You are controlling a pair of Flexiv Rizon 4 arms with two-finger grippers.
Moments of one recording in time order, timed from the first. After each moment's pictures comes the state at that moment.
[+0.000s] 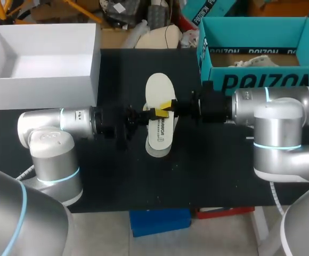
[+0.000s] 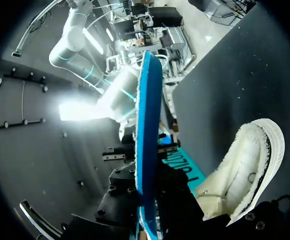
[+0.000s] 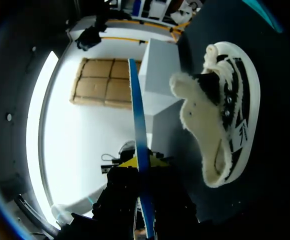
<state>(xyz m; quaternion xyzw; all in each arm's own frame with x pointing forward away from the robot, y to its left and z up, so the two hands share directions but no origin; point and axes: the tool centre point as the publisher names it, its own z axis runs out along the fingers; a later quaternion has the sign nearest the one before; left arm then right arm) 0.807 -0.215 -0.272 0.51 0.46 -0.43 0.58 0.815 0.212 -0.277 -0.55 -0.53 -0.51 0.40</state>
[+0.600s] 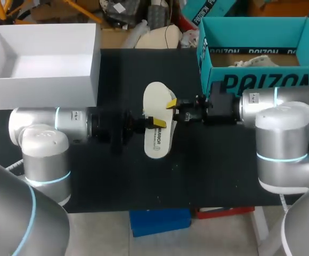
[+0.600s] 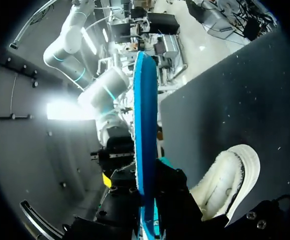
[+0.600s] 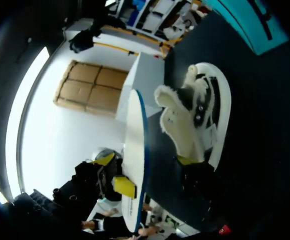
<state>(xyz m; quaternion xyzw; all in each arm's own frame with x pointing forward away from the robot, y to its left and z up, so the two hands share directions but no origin) 0.775 -0.203 -0.285 0.54 0.51 -0.43 0.51 0.804 0.181 -0.285 -0.60 -0.56 -0.50 0.28</state>
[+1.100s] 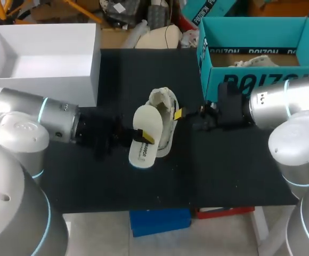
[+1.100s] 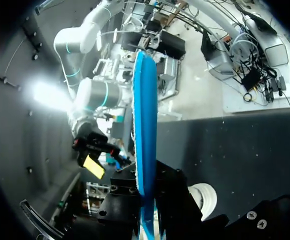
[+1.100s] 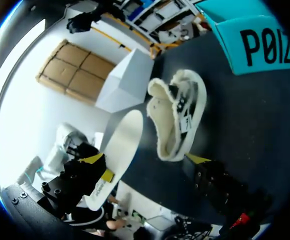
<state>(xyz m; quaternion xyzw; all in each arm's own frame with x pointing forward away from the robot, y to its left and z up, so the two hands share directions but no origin) 0.726 -0.171 -0.284 0.54 0.60 -0.47 0.36 0.763 0.148 -0.275 -0.60 -0.65 -0.43 0.17</state>
